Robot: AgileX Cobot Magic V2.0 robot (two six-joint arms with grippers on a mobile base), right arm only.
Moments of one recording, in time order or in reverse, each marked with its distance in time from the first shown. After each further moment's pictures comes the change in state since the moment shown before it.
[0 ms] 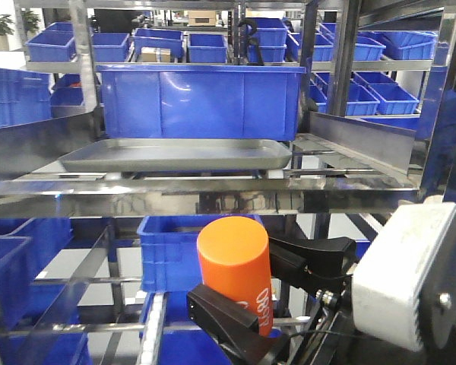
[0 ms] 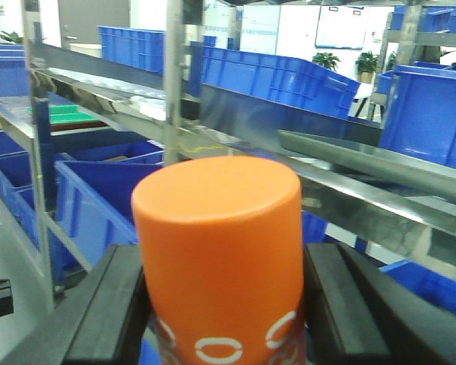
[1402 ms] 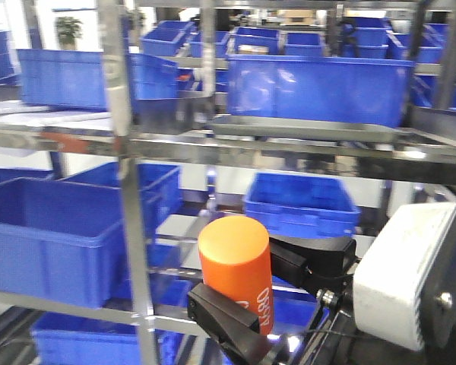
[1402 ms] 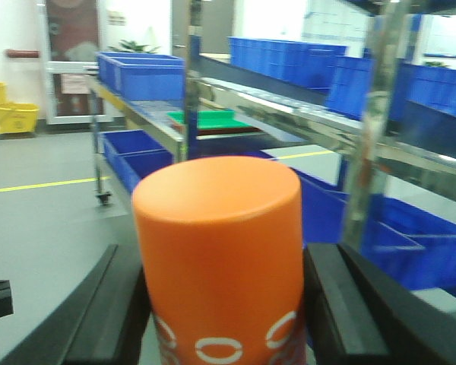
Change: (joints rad) arm 0.000 0.000 0.000 0.000 0.000 0.000
